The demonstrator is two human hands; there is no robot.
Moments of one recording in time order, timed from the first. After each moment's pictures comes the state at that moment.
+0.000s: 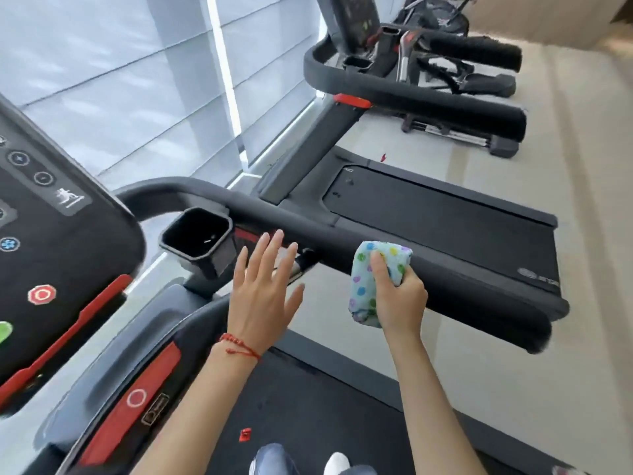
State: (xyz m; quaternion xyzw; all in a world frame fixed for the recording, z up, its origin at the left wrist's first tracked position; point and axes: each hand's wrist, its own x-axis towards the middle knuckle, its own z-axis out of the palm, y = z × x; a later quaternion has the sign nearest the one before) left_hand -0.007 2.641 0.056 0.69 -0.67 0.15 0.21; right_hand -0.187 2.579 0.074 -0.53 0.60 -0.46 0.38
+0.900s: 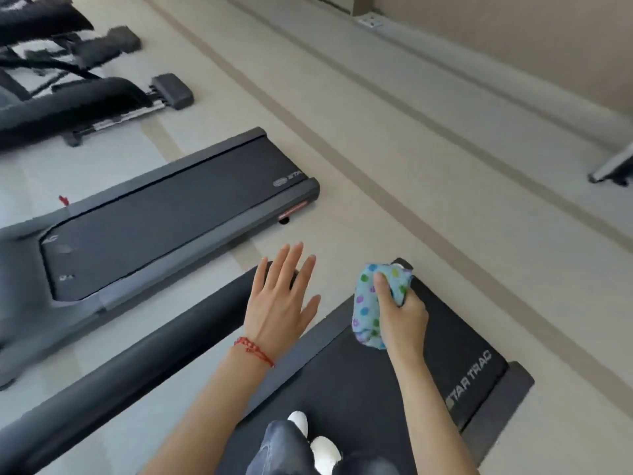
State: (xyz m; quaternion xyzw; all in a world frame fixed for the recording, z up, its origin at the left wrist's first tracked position) left_hand -0.341 2.519 0.022 0.21 -0.96 0.00 0.19; right_hand -0.460 2.658 0.032 -0.08 0.81 -0.56 0.16
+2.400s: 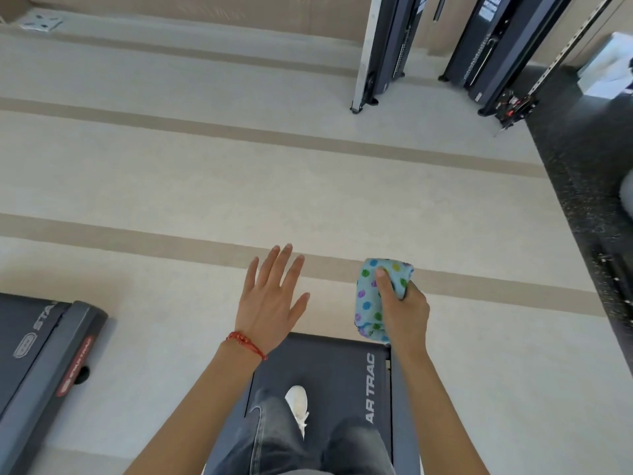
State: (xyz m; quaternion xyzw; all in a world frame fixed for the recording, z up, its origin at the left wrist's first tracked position) left_hand -1.013 2.670 -0.023 -0.15 -0.98 -0.08 0.12; right_hand -1.007 2.874 -0.001 0.26 0.79 -0.55 -0.04
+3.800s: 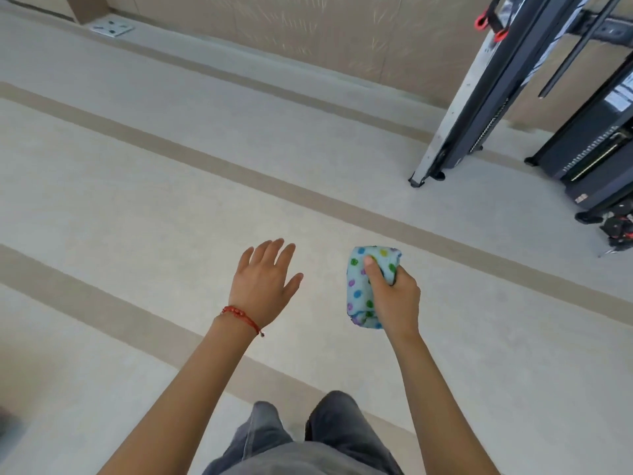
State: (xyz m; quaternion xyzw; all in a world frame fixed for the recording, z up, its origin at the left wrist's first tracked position) left_hand -1.634 2.581 -0.169 -0.01 -0.99 -0.10 0.13; right_hand -1.669 2.780 -0.142 0.10 0.83 -0.55 0.02
